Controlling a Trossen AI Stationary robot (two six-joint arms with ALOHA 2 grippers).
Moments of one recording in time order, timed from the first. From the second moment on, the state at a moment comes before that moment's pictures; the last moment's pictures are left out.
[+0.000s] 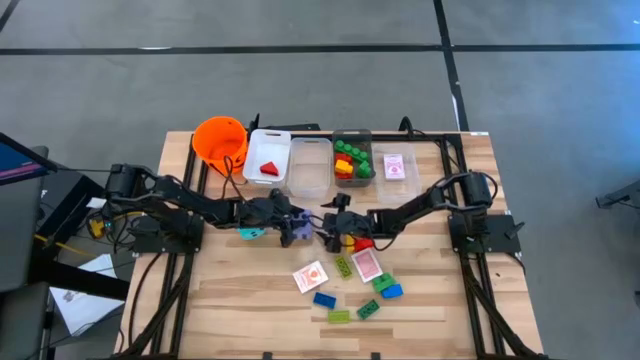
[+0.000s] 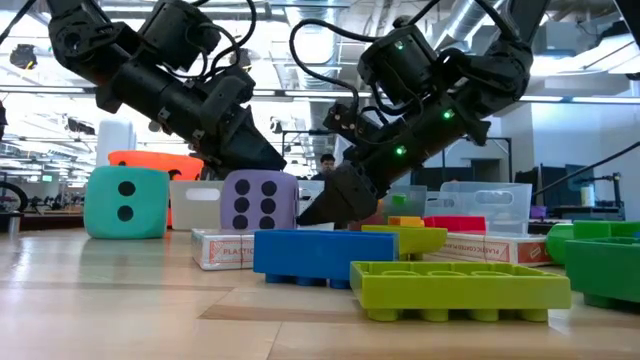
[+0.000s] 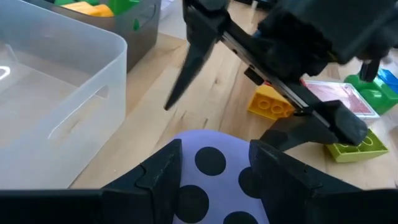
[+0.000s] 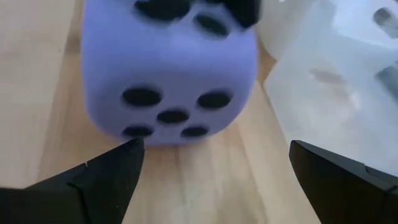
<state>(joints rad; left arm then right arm) -0.03 1.53 0.47 0.54 -0.23 -0.30 0.07 1.98 0.89 0.49 0.42 -0.10</state>
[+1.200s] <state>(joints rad) -0.06 1.53 0.46 0.59 -0.16 -0.30 0.16 1.84 0.88 0.47 0.34 0.08</state>
